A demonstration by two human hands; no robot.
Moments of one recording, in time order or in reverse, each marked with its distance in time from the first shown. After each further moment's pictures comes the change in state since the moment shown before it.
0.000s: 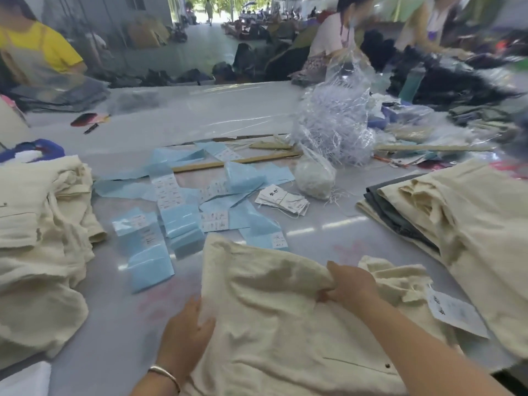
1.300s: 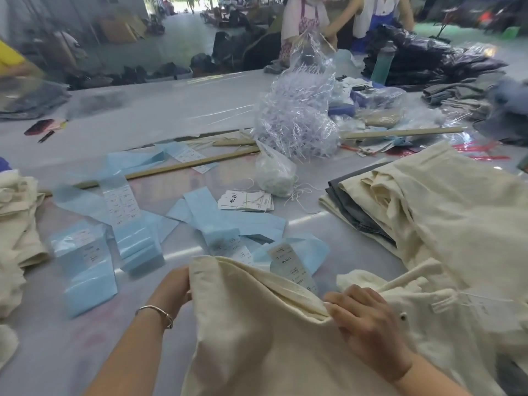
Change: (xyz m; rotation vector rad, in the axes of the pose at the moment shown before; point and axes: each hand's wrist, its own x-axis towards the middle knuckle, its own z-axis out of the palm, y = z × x) left_hand 0.088 0.125 0.048 -0.662 -0.327 -0.385; right_hand -0.087 0.097 -0.009 0.134 0.893 -0.581
